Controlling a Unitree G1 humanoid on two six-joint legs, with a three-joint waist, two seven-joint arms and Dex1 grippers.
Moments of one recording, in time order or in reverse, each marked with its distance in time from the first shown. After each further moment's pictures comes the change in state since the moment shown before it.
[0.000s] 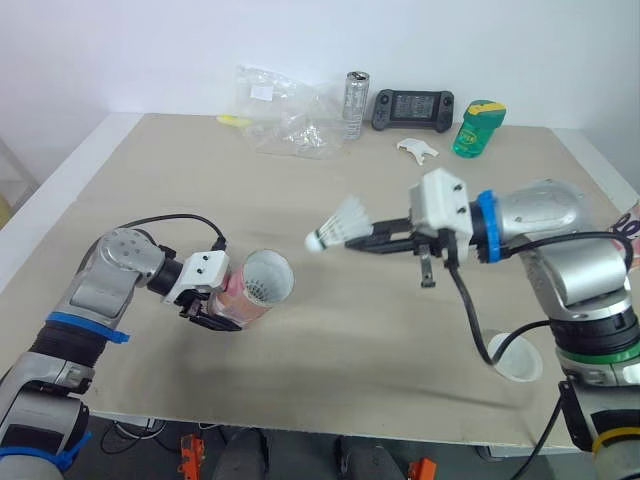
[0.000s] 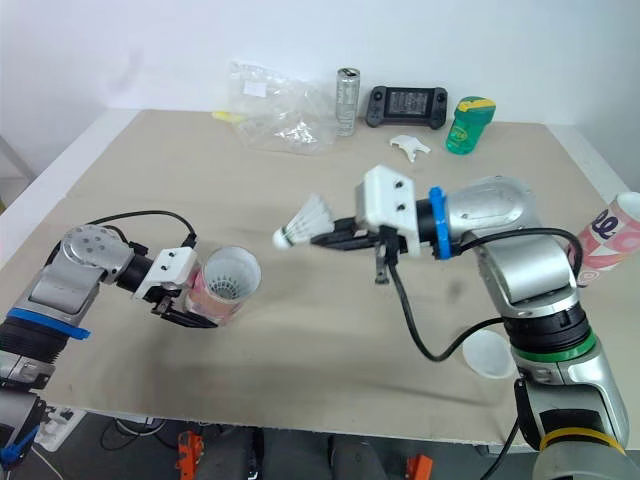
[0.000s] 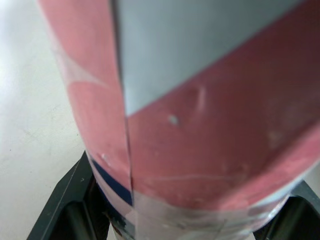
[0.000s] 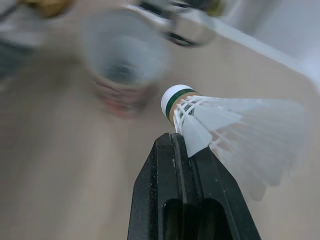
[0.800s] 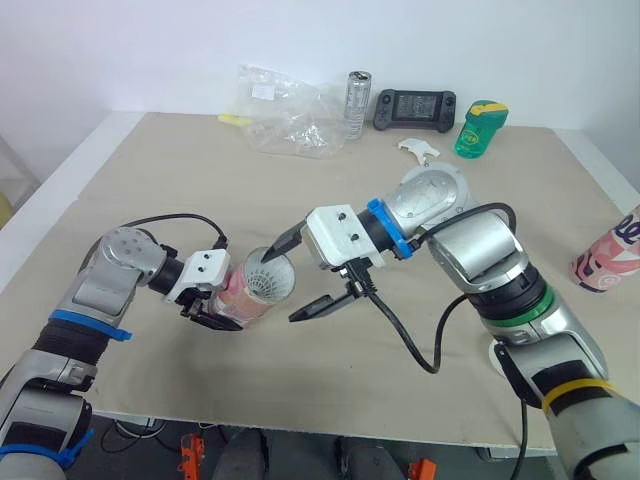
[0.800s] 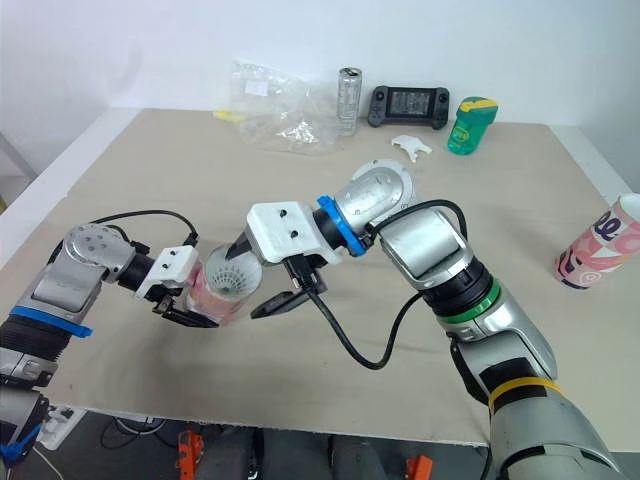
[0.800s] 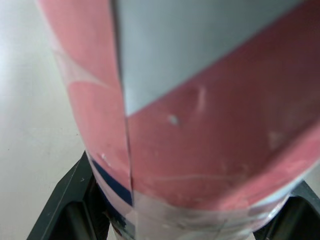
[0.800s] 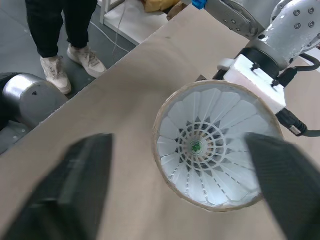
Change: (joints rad) left arm -0.009 -0.007 0.000 0.009 0.001 0.017 -0.011; right arm -0.269 0.222 0.282 0.157 -0.076 -0.029 0.171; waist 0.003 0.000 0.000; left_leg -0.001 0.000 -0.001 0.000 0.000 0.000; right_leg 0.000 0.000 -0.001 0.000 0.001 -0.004
